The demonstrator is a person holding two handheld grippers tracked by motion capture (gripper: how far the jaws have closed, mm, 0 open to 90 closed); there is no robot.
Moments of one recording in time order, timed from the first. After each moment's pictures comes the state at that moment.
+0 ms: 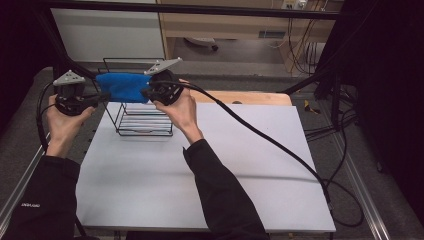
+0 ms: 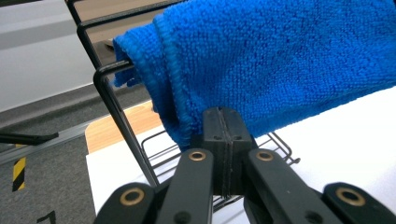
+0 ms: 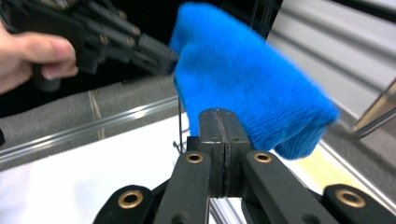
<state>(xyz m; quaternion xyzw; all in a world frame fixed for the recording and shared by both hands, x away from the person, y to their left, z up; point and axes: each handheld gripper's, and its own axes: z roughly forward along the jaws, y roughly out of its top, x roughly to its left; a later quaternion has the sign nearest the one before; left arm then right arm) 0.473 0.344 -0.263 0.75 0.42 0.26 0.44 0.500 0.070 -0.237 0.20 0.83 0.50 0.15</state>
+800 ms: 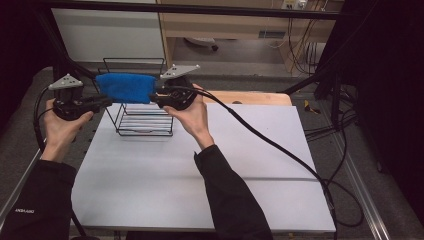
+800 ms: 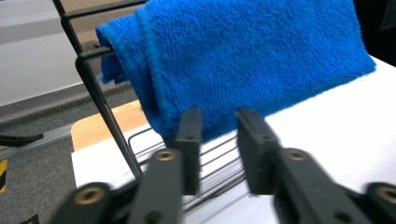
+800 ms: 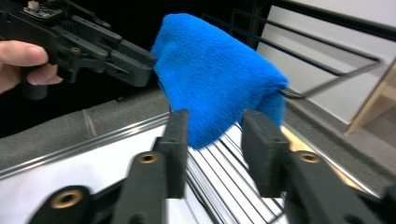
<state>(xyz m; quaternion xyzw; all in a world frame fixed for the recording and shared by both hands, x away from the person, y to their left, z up) 0.457 0.344 -0.264 0.75 0.41 0.24 0.46 0.489 0.034 -0.243 0.21 0.80 0.54 0.16</state>
